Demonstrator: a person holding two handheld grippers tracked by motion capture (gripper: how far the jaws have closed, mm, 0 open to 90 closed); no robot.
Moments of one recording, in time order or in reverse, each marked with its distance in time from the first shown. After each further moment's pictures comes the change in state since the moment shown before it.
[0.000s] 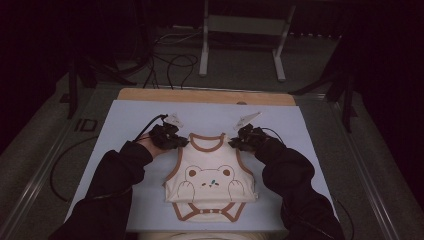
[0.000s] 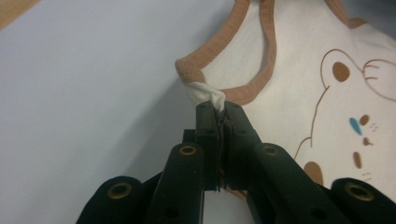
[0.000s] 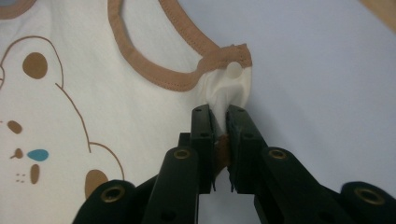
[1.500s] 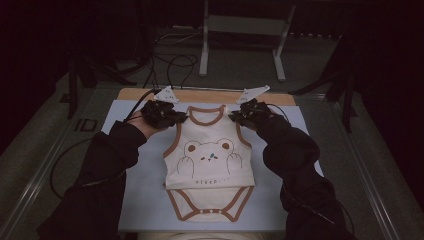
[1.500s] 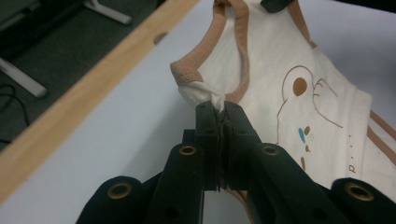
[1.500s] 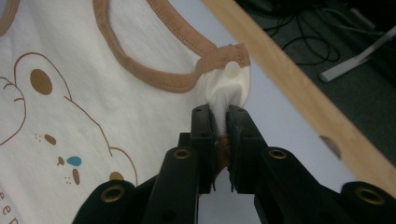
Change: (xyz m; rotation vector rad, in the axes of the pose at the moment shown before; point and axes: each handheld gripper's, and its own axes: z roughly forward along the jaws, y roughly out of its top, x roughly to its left) left arm -0.002 0.056 -0.071 -0.138 0.109 0.098; right arm -0.017 0.061 -0.053 -0.125 -0.124 -0.055
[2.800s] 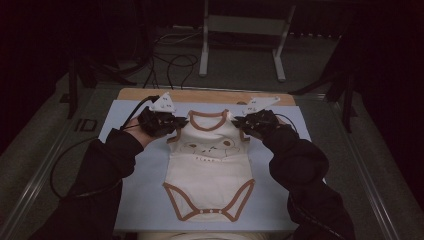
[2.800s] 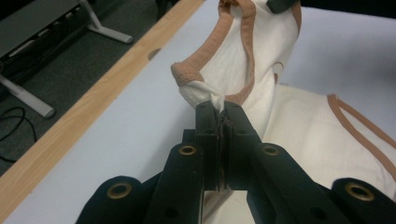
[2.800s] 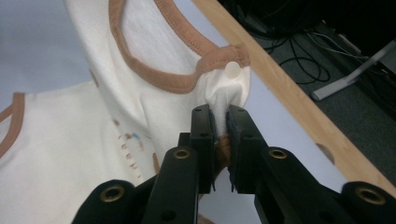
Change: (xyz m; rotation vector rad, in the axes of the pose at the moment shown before) left arm -0.027 -0.010 -0.014 -0.046 -0.003 0.057; right arm 0.026 -0.013 -0.030 -0.074 -0.017 -0.038
